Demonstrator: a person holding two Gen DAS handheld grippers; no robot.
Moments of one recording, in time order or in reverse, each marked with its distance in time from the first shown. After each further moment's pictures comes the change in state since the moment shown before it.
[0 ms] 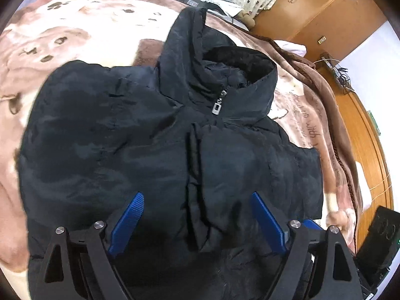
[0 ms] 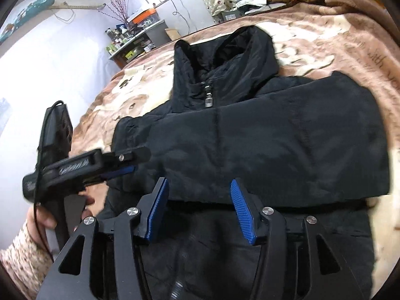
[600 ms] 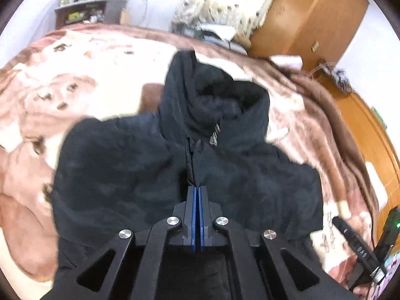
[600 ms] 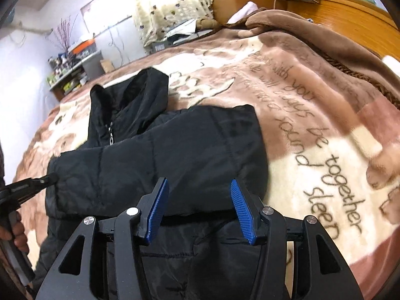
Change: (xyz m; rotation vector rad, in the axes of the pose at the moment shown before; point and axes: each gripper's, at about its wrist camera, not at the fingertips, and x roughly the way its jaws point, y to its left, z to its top) left arm -0.055 -0.029 0.007 0.097 -0.203 0.109; right arm -0.059 -0.069 0.001 0.158 -0.168 -0.335
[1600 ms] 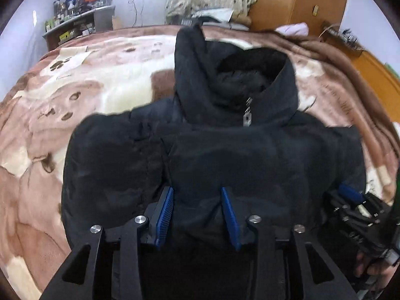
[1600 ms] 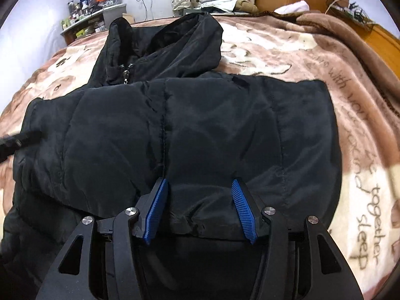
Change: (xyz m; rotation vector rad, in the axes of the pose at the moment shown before) left arm 0.060 0.014 -0.021 0.196 0.084 0.174; right arm 0.108 0.075 -0.025 -0.269 0.152 -0.026
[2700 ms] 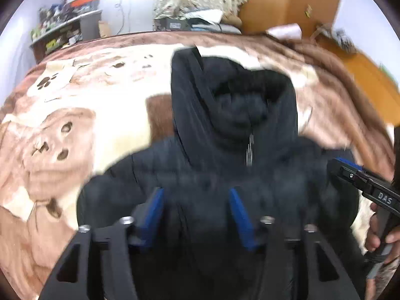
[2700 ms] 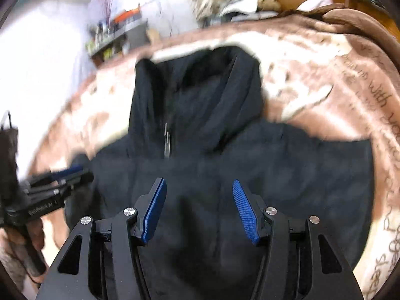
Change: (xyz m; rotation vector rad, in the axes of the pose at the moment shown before) left arm -0.009 0.025 0.086 0.012 0.000 -0.087; right arm -0.023 -0.009 0.099 0.105 -0.083 0.261
